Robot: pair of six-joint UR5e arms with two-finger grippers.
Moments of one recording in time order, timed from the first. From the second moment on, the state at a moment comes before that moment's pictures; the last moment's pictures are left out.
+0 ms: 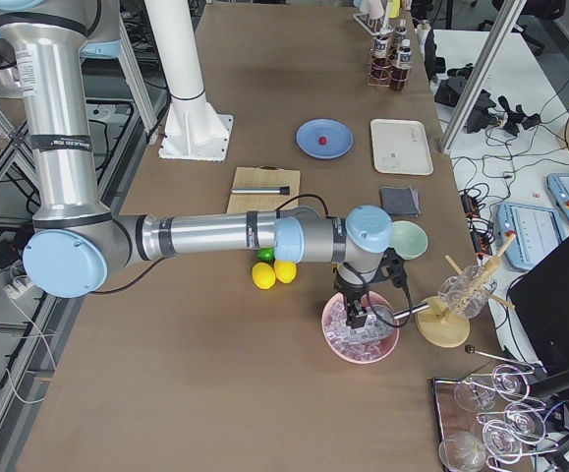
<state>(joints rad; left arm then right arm) -1.58 -1.51 -1.57 -1.90 -2.39 0.03 1.57 -1.50 1.57 -1.64 2.32 -0.25</state>
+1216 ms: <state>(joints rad) -1.58 -1.49 -1.54 -1.85 -2.39 0.02 1.63 -1.55 1.54 -1.64 2.28 -0.20</state>
